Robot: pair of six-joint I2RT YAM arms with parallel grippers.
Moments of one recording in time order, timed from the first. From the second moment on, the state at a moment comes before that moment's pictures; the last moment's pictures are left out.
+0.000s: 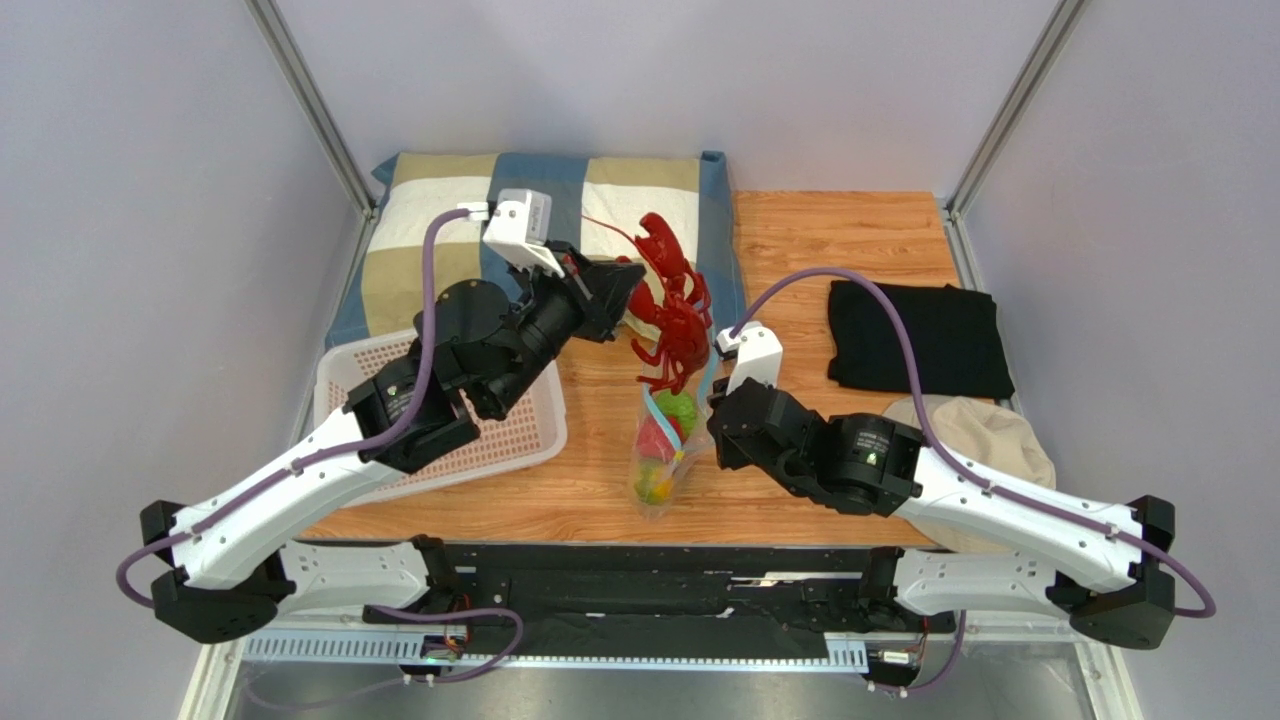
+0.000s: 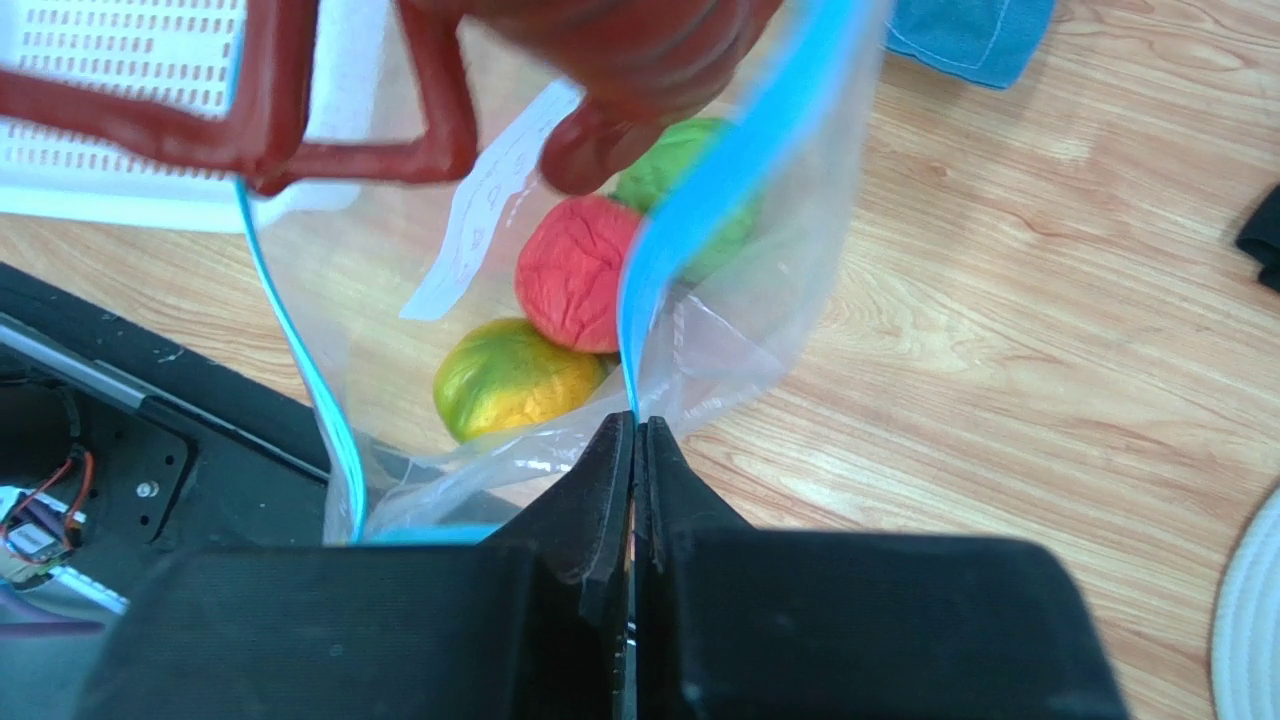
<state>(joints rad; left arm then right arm) -1.07 1.10 1.38 -0.25 -0.48 -0.46 1.20 1.04 1.08 -0.77 0.55 0.63</state>
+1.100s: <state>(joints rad) -1.01 0.48 1.13 -0.63 -0.79 -0.55 1.13 0.99 1.04 -0.83 0.66 0.61</state>
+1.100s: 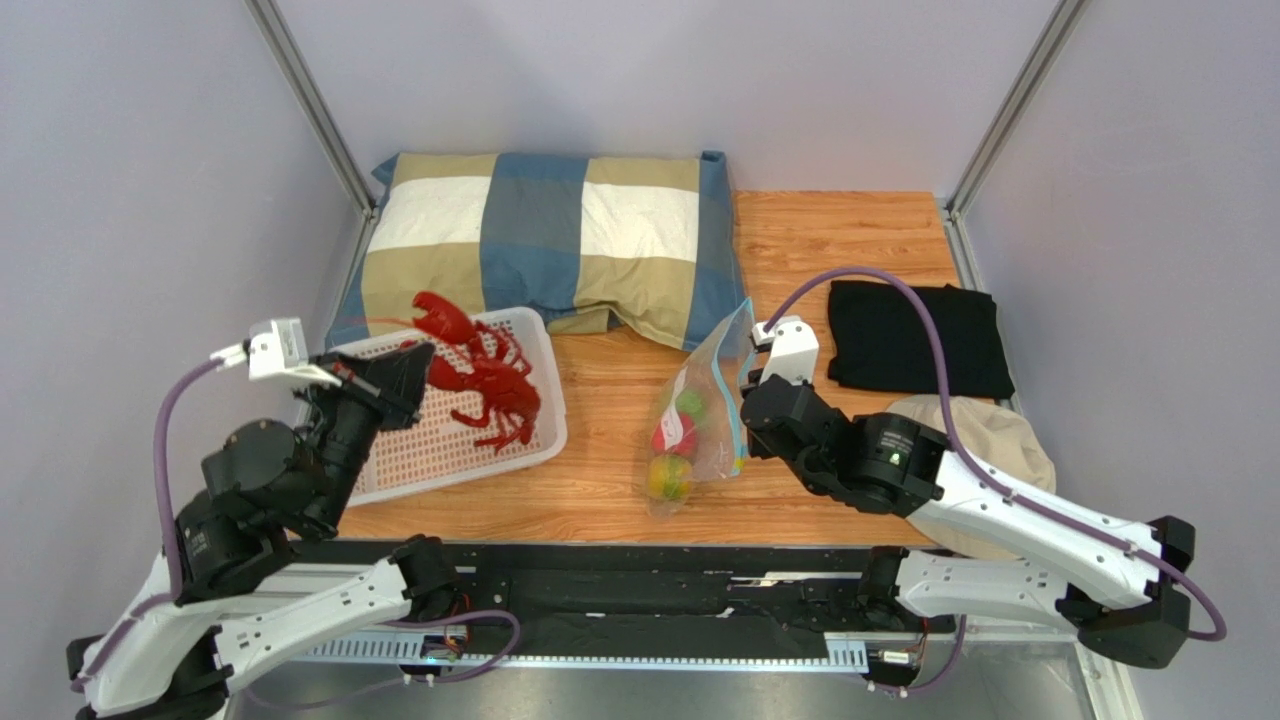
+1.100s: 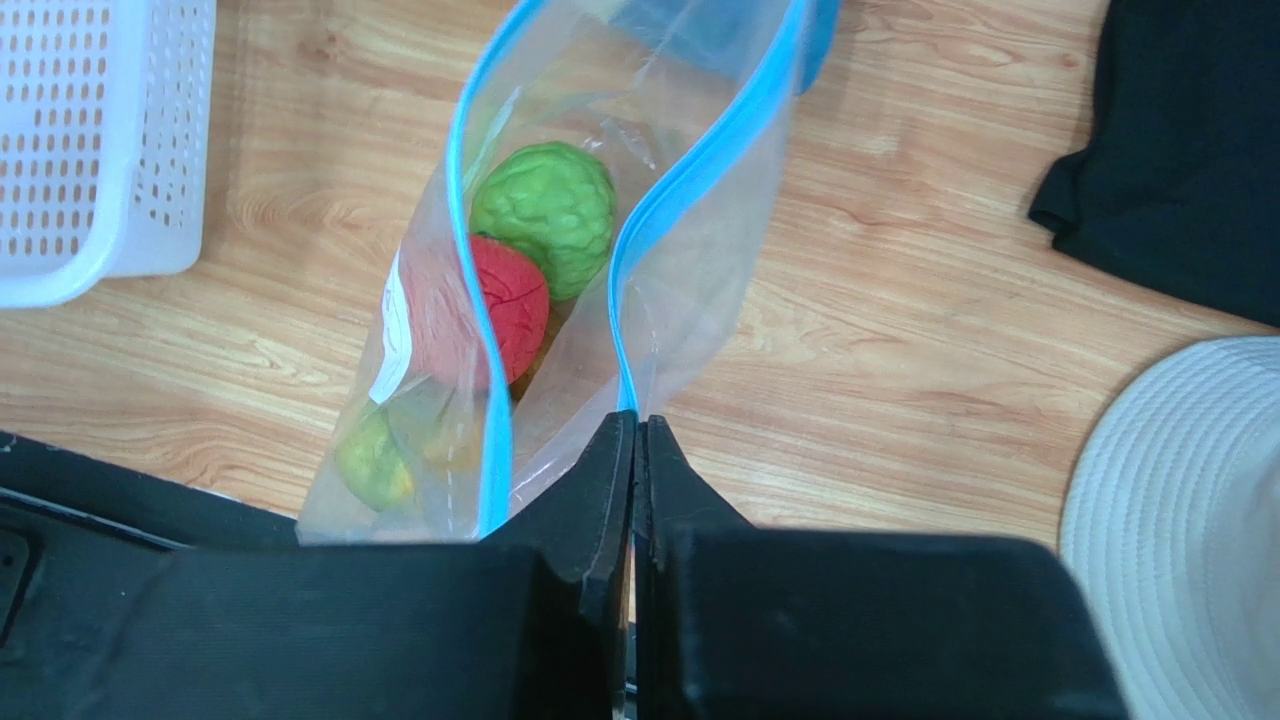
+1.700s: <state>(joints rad) -0.82 0.59 0.85 -0.85 -1.13 -1.09 1.12 0.94 1.04 -0.84 0.65 0.61</state>
